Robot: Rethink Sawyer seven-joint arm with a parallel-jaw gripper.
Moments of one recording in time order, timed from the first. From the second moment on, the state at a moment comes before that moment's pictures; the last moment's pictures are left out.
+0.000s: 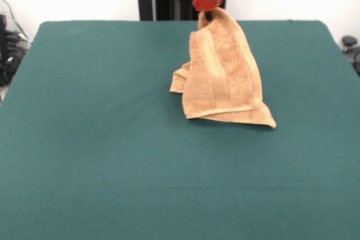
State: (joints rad) arm 0.03 -0.48 -0.43 1.75 0.59 0.94 2.31
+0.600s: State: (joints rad) arm 0.02 -0.44 -0.43 1.75 0.56 0.95 2.31
